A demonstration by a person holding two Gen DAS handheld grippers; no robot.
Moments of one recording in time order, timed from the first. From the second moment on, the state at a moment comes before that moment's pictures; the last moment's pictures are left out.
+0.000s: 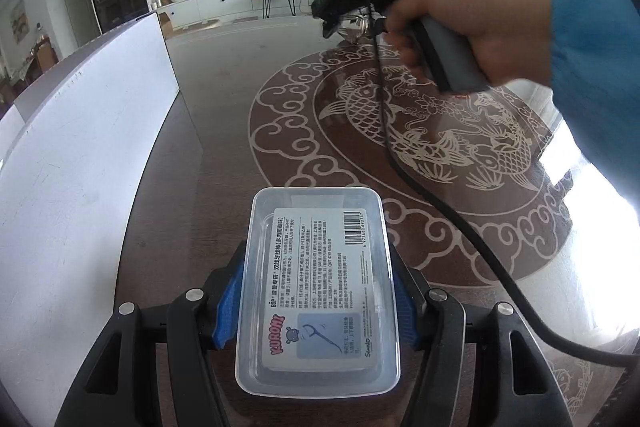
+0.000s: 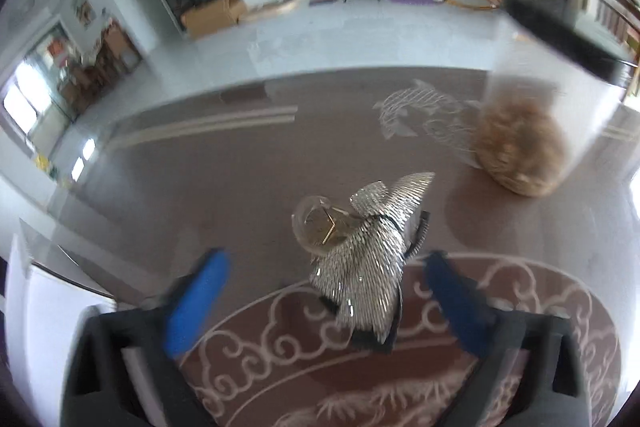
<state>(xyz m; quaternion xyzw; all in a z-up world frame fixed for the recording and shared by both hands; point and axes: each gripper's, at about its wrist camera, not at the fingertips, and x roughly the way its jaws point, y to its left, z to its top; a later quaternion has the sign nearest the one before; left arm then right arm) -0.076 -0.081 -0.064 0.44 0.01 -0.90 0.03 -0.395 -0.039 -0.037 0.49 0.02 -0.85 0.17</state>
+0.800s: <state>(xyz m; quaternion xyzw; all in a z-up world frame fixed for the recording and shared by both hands) -0.070 -0.084 -0.063 0.45 0.02 -0.89 0.02 -0.078 0.126 -0.036 0.41 0.00 -0.90 0.16</state>
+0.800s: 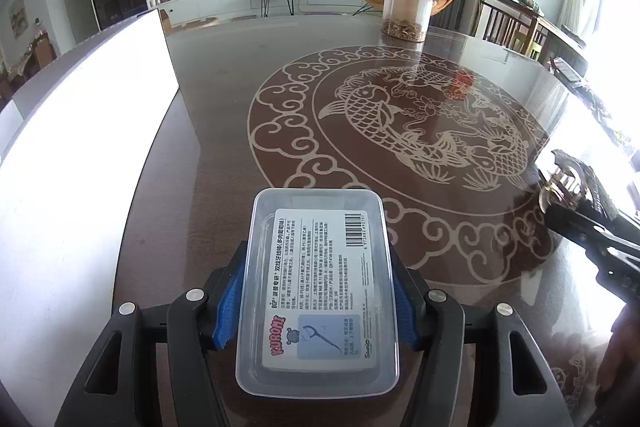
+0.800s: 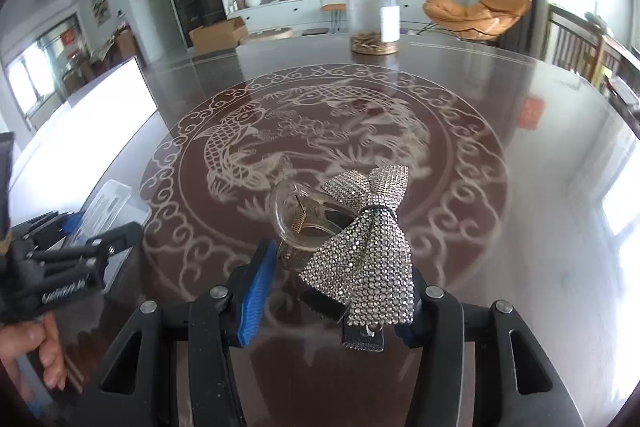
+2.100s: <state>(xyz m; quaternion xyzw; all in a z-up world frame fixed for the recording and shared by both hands) 0.132 -0.313 0.090 0.44 0.08 -0.81 0.37 0.003 -0.195 0.139 0.45 0.14 -0.77 0.43</state>
